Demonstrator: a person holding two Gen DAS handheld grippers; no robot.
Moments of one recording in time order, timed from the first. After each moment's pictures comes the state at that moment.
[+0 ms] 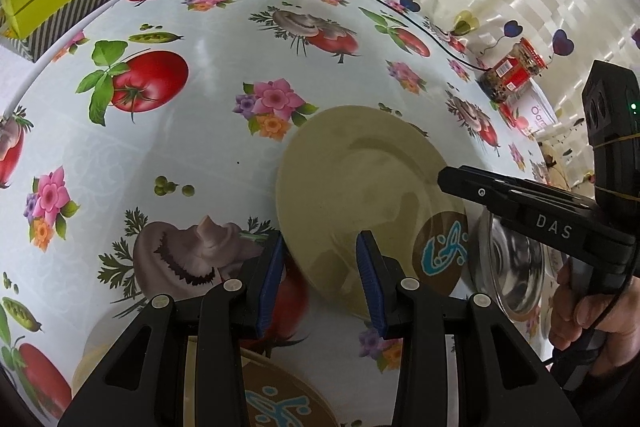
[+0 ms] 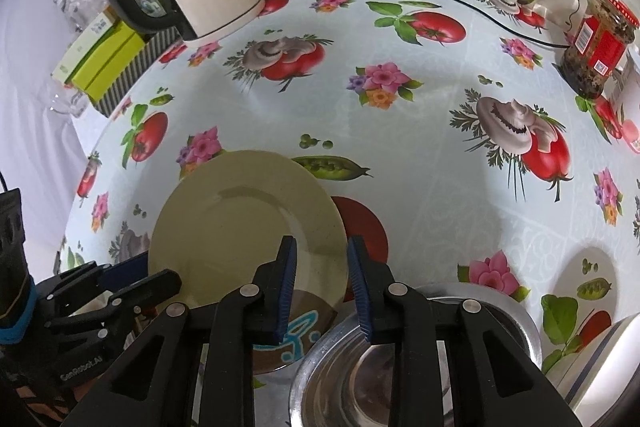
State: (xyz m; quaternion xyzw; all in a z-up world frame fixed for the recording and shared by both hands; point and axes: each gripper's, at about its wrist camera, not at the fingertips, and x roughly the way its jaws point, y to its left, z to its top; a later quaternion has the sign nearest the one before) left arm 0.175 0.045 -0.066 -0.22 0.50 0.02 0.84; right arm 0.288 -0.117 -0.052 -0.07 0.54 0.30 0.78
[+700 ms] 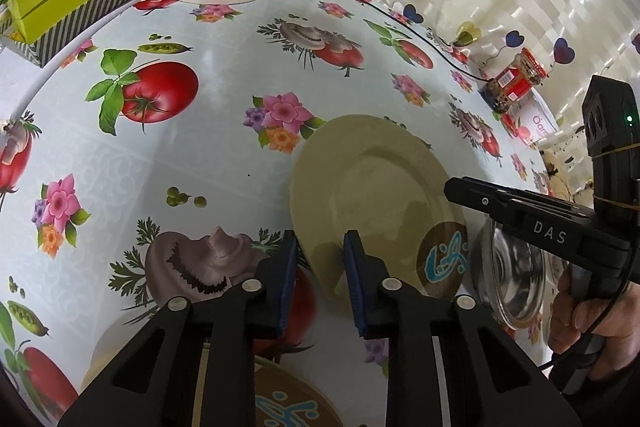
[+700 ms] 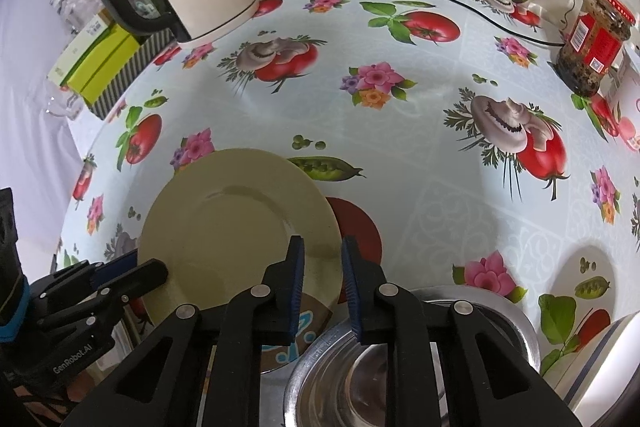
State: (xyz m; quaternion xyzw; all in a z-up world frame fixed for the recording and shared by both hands) left arm 0.173 0.051 -0.062 -0.22 0.48 0.02 0.85; right arm 0.289 -0.118 -0.053 -0.07 0.54 0.29 0.79
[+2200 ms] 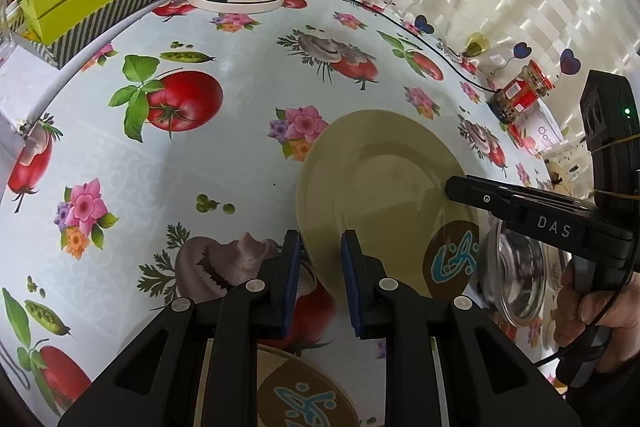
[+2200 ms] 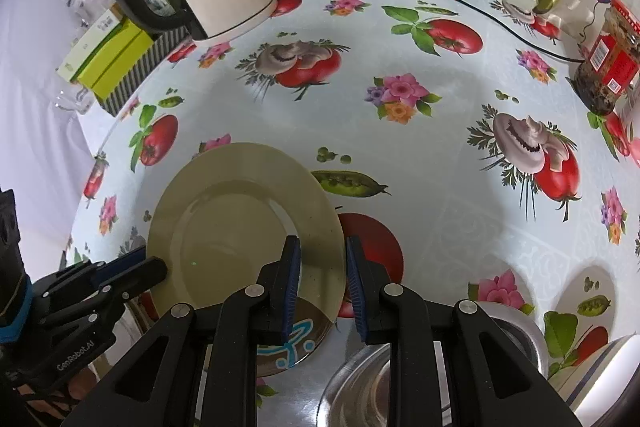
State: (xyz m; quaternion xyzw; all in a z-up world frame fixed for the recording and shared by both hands) left arm 0.165 0.064 -0.050 -0.22 0.48 0.04 0.85; right arm 0.295 -0.101 -0.043 -0.07 0.55 0.31 0.77
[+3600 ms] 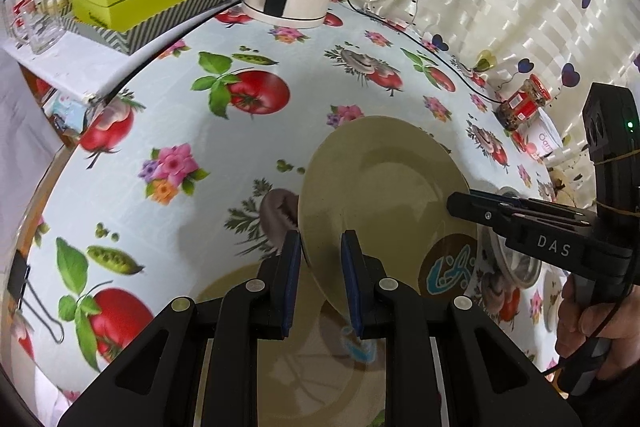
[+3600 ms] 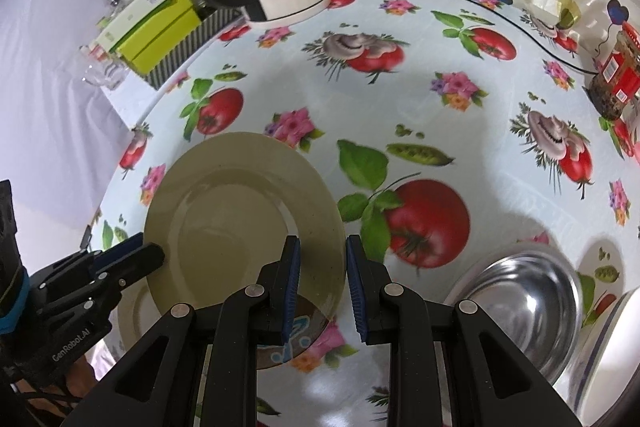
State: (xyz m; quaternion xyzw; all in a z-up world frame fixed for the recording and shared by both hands) left arm 0.095 0.086 -0.023 -0.22 0.47 0.08 0.85; right arm 0.232 -0.072 -0.022 -0.09 0.55 0.34 0.76
